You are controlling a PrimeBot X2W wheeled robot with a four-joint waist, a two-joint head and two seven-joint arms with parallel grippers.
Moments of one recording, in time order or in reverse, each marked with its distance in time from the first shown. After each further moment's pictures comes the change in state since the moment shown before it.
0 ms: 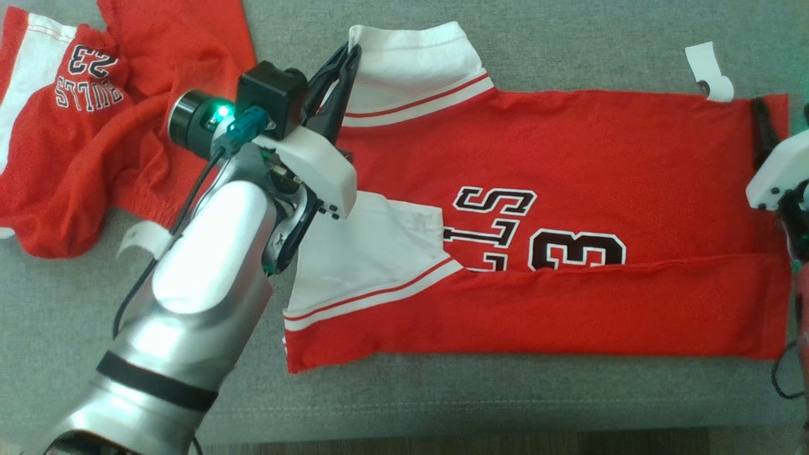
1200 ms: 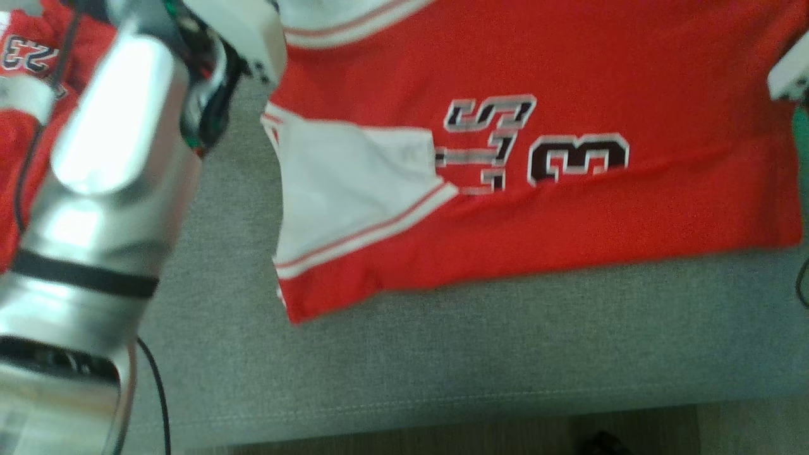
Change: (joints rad) left arm -0.293 0.060 0.067 0.137 -0.050 -0.034 0.040; right arm -0.274 -0.063 0.190 0.111 0.080 0.000 -0.217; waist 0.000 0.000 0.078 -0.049
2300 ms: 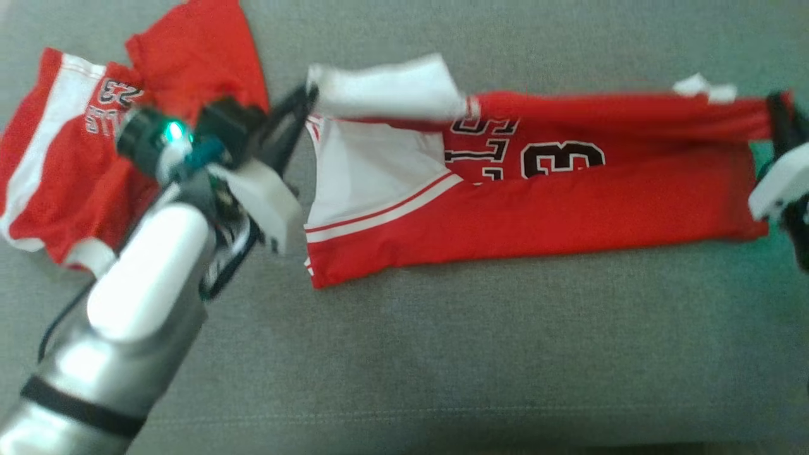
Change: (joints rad) left arm 0.340 0.142 -0.146 -0.230 0.032 -0.032 -0.002; right arm 0.256 -0.107 0.192 -0.022 0.255 0.000 -0.007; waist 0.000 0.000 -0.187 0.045
